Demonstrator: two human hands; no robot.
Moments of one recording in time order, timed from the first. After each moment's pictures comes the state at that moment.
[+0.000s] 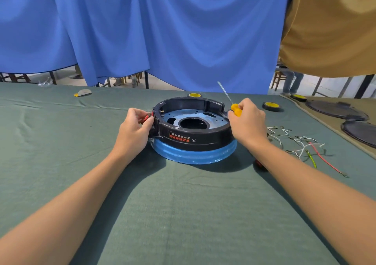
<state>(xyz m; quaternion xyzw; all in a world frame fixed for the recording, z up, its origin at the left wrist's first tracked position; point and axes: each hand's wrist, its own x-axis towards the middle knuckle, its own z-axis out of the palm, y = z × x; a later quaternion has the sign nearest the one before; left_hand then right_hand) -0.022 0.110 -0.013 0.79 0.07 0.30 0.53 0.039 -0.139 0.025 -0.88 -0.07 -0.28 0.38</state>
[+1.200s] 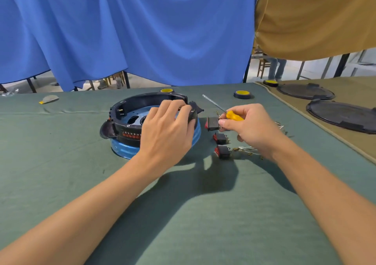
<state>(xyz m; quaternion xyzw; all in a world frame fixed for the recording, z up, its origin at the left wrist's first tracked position) -0.033 -0.050 0.010 0.87 -0.13 0.47 0.02 -0.004 -0.243 0.030 -0.83 -0.14 -0.09 0.53</state>
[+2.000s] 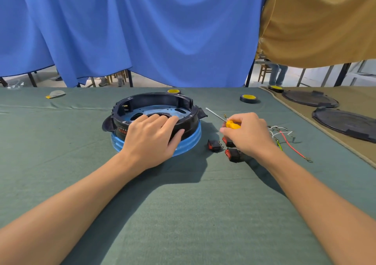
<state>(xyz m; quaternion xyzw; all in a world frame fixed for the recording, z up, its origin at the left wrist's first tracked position) -0.032 0.014 -0.005 0.87 -0.18 0.46 -0.04 0.001 -0.214 0.021 -0.91 -0.09 -0.16 0.36</state>
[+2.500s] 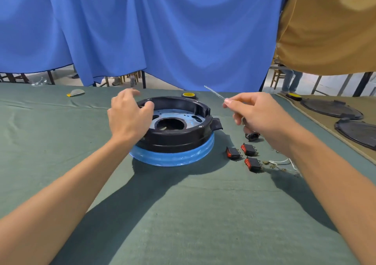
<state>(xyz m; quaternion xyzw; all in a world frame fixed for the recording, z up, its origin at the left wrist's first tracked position) -0.014 0.074 0.033 0.84 0.17 0.39 0.32 0.002 -0.186 0.073 -0.83 -0.21 -0.06 0.52</state>
